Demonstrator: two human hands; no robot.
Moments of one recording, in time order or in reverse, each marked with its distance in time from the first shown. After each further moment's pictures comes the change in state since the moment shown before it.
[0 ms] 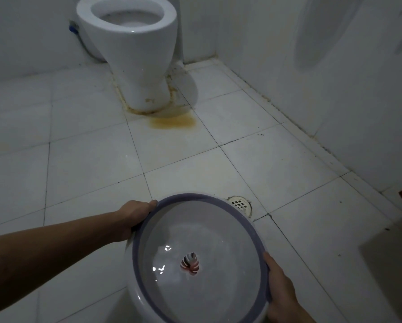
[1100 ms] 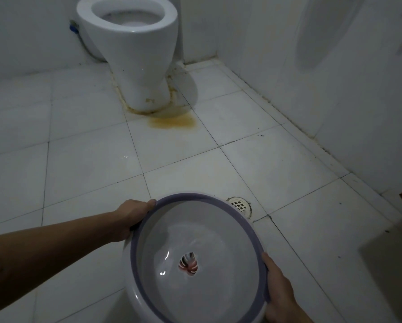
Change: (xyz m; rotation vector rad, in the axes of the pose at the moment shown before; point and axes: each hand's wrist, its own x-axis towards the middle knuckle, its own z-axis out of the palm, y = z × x) left_hand 0.001 0.001 -0.002 0.002 0.016 0.000; right_hand -0.010 -0.008 0.004 0.076 -0.044 0.003
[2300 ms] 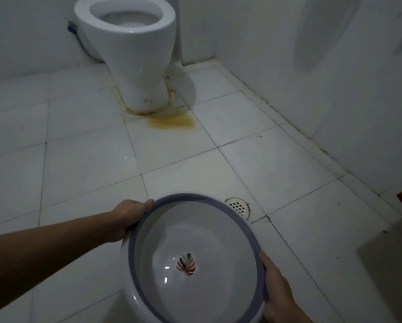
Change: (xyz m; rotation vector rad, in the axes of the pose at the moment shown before) left_hand 0.002 0.001 -0.004 0.044 -0.034 0.038; right_hand 0.007 0.002 0.000 0.028 -0.027 0.015
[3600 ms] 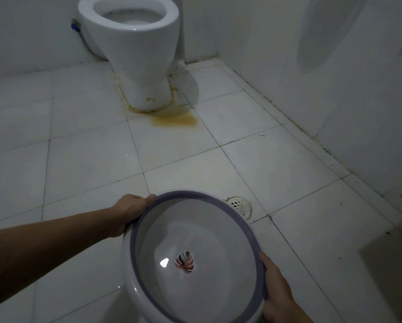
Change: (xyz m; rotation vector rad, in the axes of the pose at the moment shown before) left_hand 0.002 0.000 -0.005 0.019 0.024 0.050; right_hand 0.016 0.003 -0.001 -0.033 -0.057 0.018
